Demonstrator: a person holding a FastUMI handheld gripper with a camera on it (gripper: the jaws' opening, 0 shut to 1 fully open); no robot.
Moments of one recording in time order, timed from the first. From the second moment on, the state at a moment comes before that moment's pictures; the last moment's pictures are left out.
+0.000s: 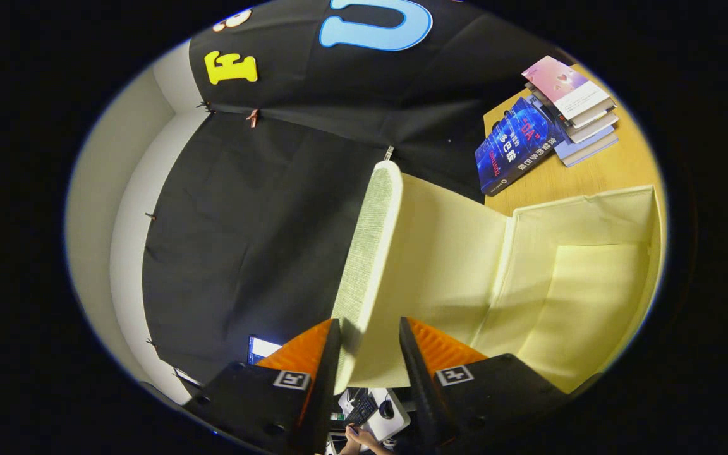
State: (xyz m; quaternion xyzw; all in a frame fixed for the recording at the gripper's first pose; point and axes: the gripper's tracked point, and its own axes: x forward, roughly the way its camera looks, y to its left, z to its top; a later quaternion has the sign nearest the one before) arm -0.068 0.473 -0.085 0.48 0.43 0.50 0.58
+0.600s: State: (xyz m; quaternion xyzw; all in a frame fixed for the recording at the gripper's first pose) arm -0.064 0.445 -0.101 0.46 0.43 0.49 0.60
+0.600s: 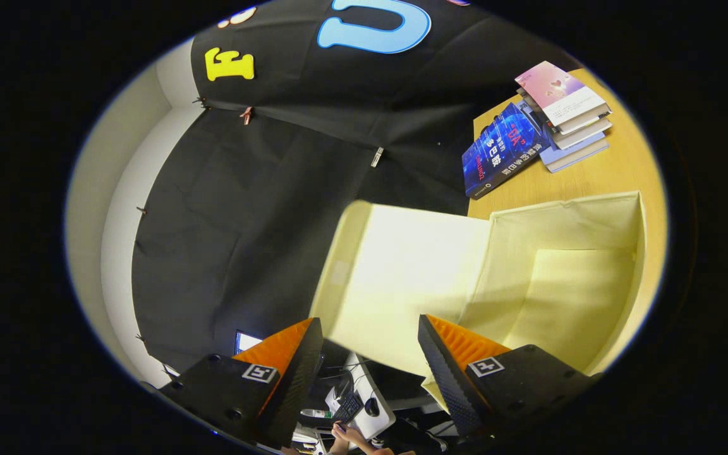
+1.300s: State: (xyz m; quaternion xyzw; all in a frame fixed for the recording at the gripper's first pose) arm -0.057 0.271 -0.174 0.38 0.41 0.37 0.74
